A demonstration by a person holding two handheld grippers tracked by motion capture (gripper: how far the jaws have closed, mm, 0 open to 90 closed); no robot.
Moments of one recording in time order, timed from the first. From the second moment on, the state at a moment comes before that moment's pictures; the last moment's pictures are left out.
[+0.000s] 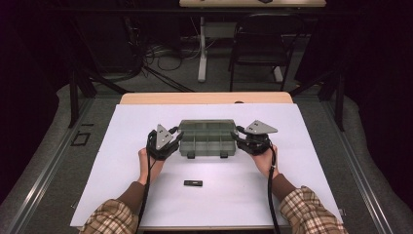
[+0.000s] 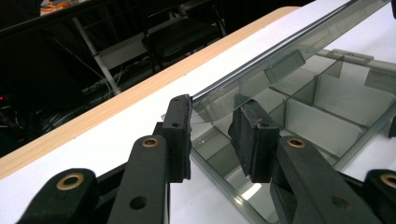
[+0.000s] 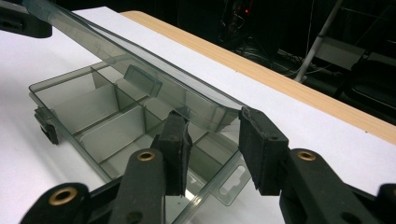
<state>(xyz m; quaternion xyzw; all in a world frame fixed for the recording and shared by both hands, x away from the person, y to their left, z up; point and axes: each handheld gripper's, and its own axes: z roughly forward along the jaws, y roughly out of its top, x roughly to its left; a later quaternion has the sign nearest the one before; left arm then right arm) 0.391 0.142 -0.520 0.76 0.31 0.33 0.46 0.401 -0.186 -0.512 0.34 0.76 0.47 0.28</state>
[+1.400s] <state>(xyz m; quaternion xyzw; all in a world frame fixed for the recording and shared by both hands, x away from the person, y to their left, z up) 0.445 0.145 -0.488 0.74 0.36 0.29 0.49 0.452 -0.181 -0.477 0.40 0.76 0.45 0.26</state>
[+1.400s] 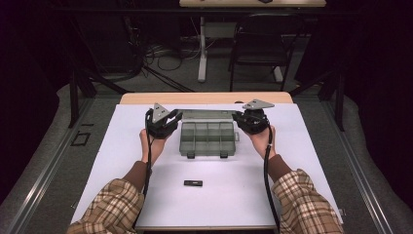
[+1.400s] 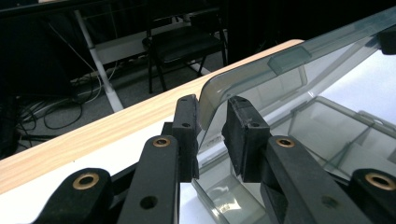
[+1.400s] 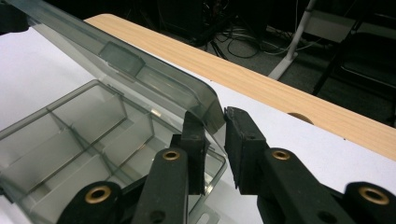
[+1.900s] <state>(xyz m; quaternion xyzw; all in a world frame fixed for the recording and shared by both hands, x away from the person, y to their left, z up) 0.462 0.139 -0.488 0.73 0.37 0.30 0.48 0.471 -0.176 -0.477 0.43 0.74 0.44 0.26</state>
